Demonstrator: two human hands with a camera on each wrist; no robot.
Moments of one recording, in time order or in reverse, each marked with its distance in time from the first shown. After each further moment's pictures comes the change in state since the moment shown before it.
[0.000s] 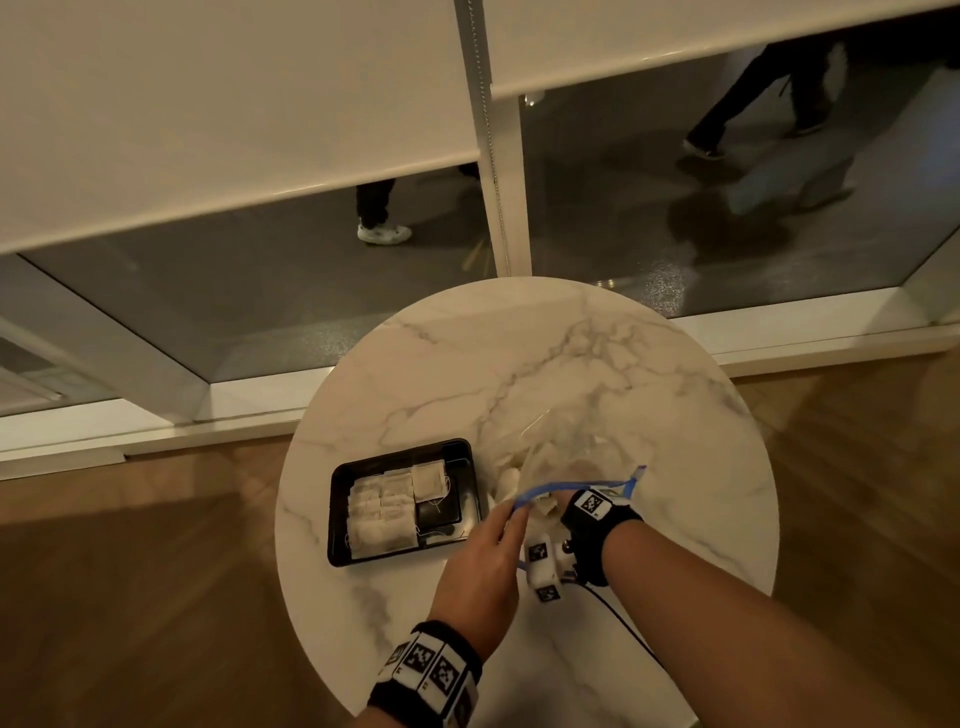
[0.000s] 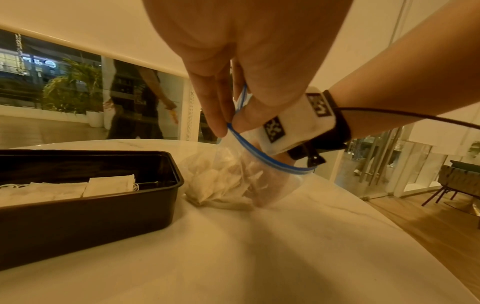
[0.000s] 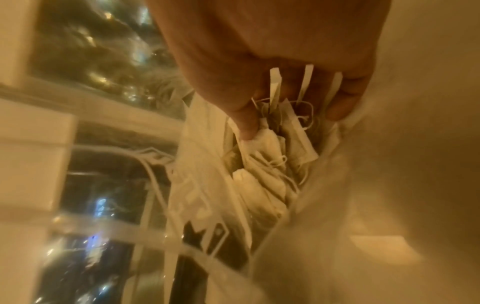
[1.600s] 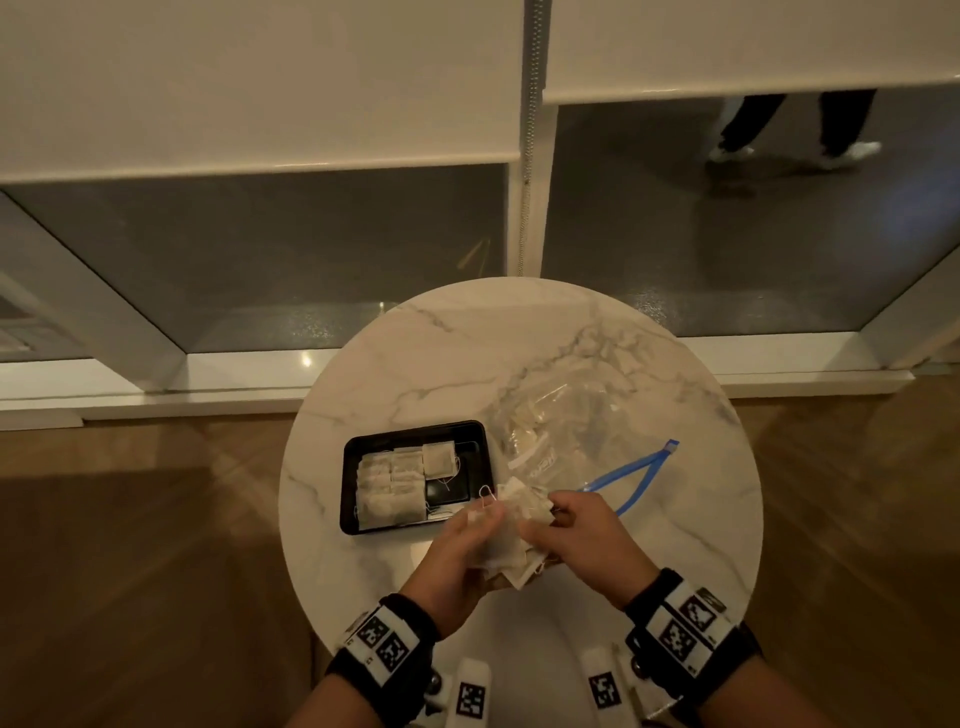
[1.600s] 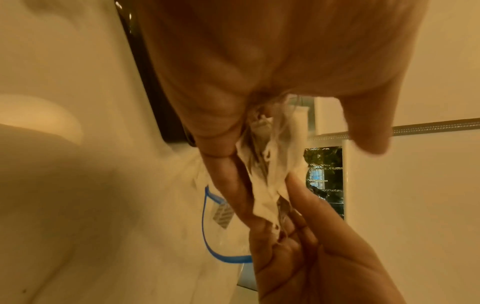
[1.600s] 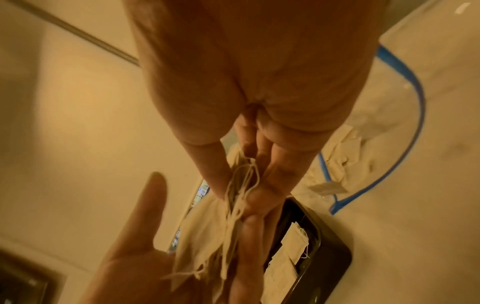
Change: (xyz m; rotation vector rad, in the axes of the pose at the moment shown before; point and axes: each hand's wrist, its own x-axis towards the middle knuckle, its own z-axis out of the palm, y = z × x) left_hand -0.035 -0.028 -0.044 -1.761 -0.207 -0.518; right_hand -0.139 -0.011 0.034 0.497 -0.032 -0.442
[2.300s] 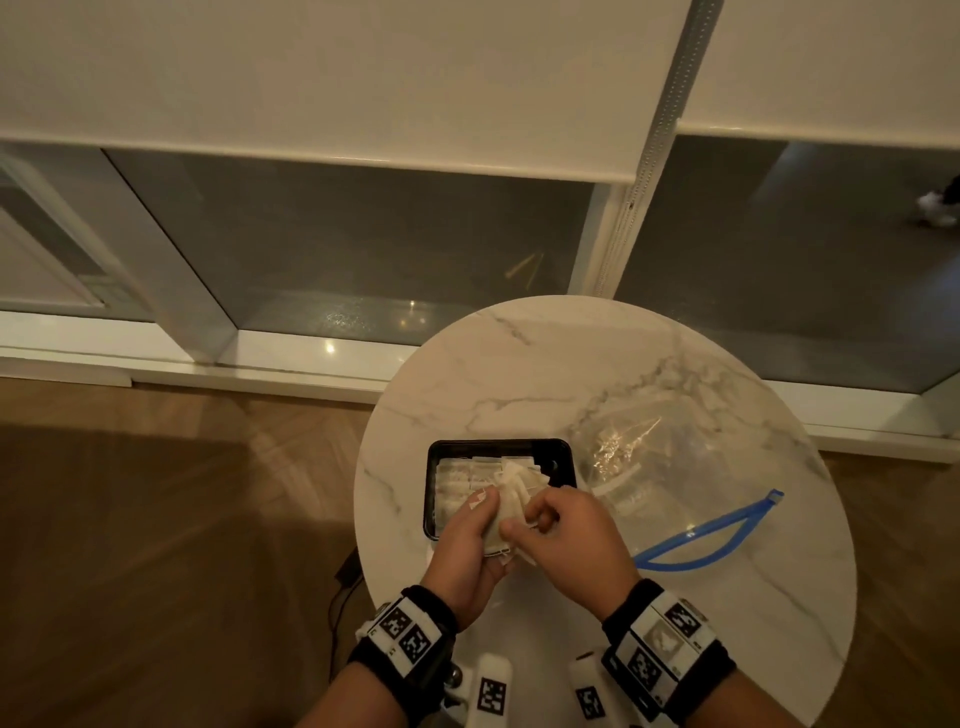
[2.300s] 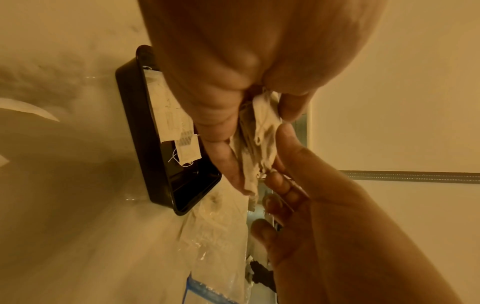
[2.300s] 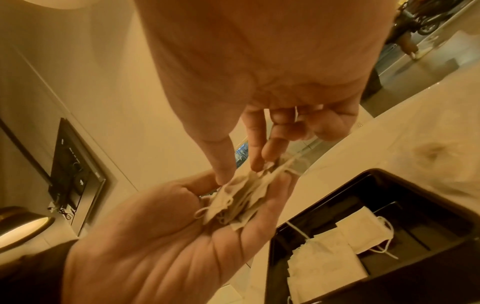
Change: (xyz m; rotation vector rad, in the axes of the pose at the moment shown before) left_hand -0.016 0.047 -0.083 -0.223 0.206 0.111; right_hand 0.047 -0.026 0.119 -0.704 0.162 -0.281
